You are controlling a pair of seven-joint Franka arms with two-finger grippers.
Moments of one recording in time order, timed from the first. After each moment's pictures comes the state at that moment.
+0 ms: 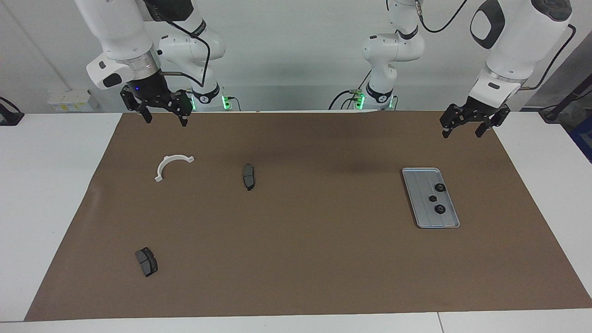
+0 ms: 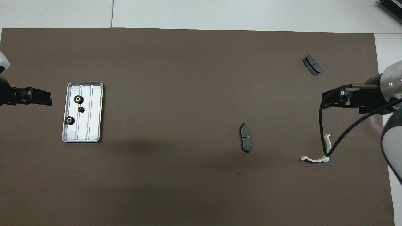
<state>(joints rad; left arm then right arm) -0.04 -0.03 0.01 -1.69 0.01 1.69 0.04 0.10 -0.02 0.01 -1.58 -0.01 1.54 0.26</state>
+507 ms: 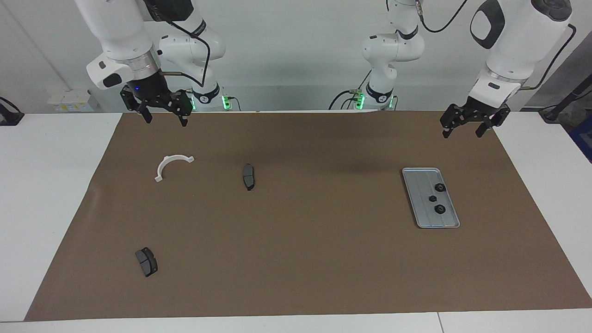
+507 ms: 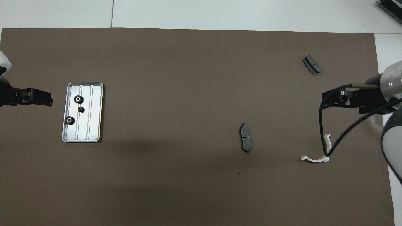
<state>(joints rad) -0.04 -0.03 0.01 -1.70 0.01 1.69 0.04 0.10 -0.02 0.01 -1.58 -0.01 1.54 0.26</state>
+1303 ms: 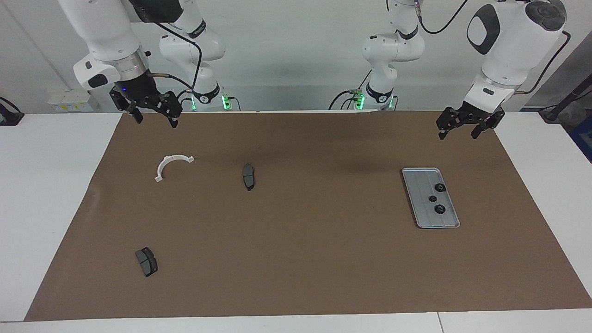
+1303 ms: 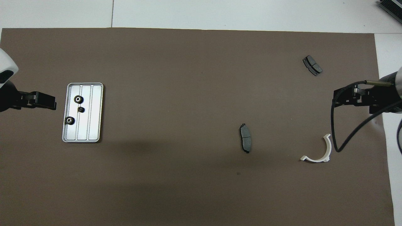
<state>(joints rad) -0.05 -0.04 0.01 -1.73 0.01 1.69 0.04 0.05 -0.02 0.01 -1.58 -0.01 1.54 0.25</state>
